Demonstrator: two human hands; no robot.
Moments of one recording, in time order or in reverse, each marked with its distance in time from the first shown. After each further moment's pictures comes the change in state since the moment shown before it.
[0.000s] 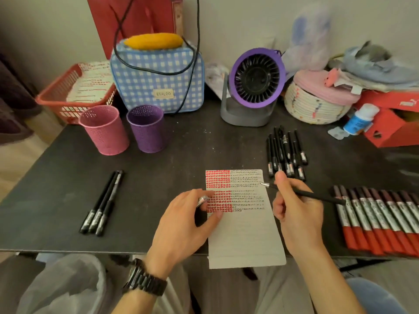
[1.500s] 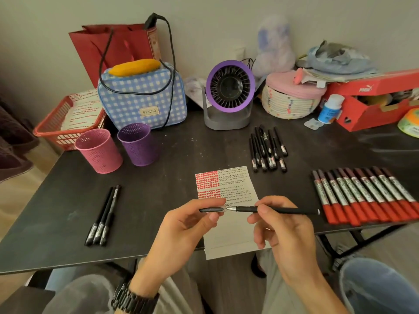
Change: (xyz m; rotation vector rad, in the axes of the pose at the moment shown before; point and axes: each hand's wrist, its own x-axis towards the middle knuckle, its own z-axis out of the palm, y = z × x) left_hand -0.027 0.055 -0.040 -0.731 -0.118 0.037; right_hand -0.080 -0.022 -0.007 0.114 -0.173 -0.064
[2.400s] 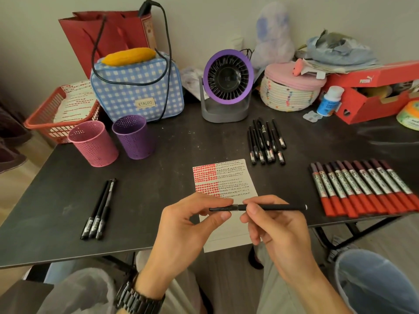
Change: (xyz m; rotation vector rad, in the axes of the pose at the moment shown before) left_hand -0.004 0.003 0.014 0.190 0.103 0.168; right_hand -0.004 0.002 -0.001 0.024 -0.096 0.053
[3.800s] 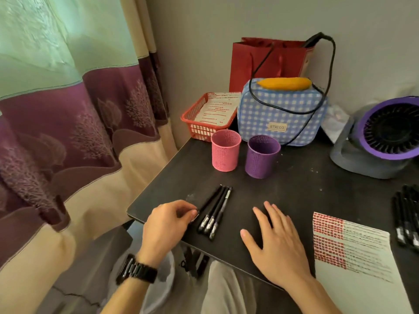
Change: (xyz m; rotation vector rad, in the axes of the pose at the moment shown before) left_hand -0.053 -0.104 -0.214 0.675 0.465 -0.616; right_hand 0.085 0.115 0.151 -1.558 -0.569 -0.182
